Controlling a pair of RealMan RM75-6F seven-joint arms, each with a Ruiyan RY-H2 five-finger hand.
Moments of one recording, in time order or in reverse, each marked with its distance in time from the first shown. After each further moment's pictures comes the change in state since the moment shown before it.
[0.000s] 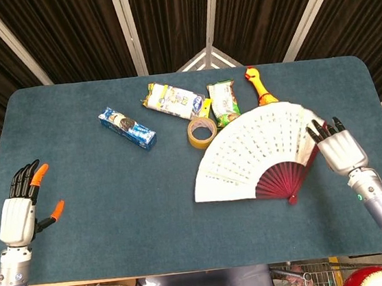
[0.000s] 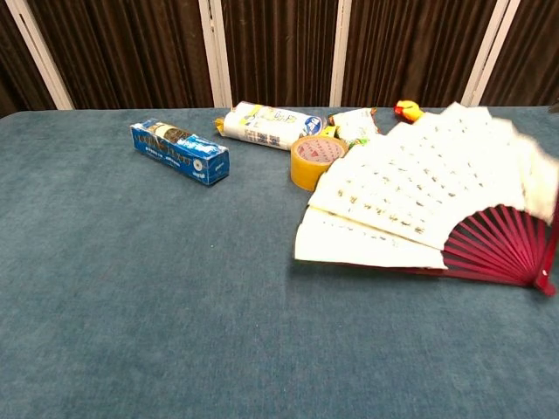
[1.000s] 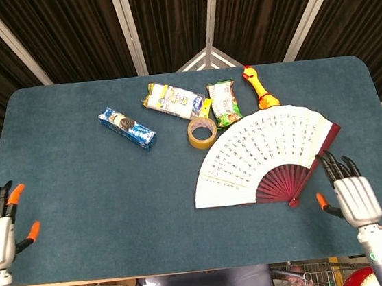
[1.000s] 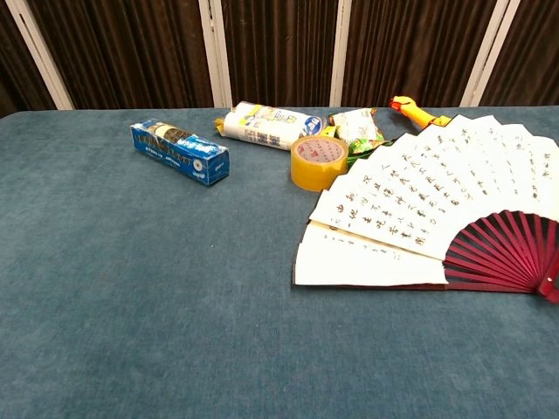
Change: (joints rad) left arm 0.154 0.176 0.029 -0.332 -0.097 0.020 0.354; right arm -0.367 -0.092 -0.061 -0.219 -0.267 0.519 0.402
